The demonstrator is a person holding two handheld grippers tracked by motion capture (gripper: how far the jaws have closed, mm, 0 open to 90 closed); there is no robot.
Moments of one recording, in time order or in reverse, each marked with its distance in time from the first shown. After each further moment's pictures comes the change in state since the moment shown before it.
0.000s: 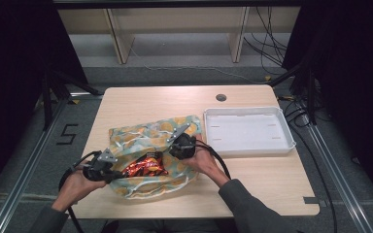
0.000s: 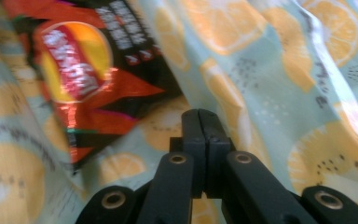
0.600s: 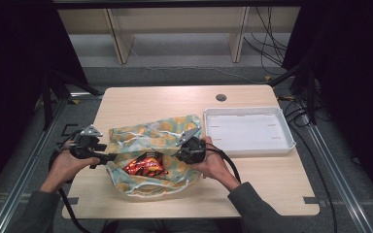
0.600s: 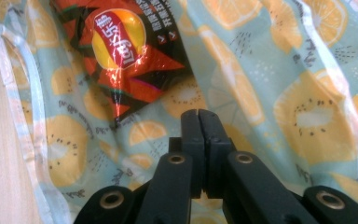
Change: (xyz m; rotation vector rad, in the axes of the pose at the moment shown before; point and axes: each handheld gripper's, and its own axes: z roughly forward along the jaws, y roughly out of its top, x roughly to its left) left arm 0.049 0.029 -0.041 -0.221 0.076 -0.194; right arm 0.011 -0.014 -0.039 -0.015 0.029 -0.021
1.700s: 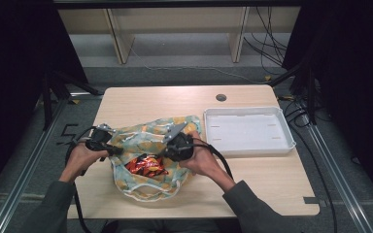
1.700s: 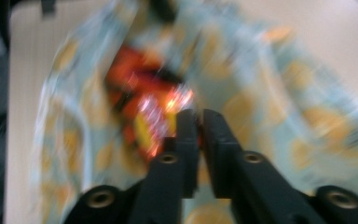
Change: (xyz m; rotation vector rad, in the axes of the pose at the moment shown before) left arm 0.022 0.006 0.059 0.140 -0.087 -0.002; right arm 0.025 0.036 -0.005 -0.012 0.019 -0.111
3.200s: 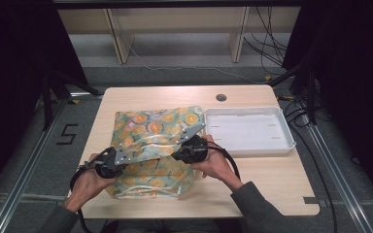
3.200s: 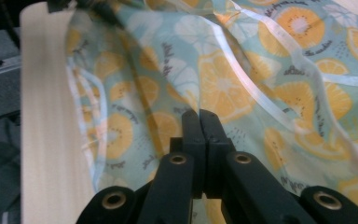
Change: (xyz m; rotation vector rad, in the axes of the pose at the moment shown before) left arm -0.088 -0.025 -0.008 -0.005 0.237 0.363; right arm -0.014 -0.029 -0.018 -0.092 0.065 0.082
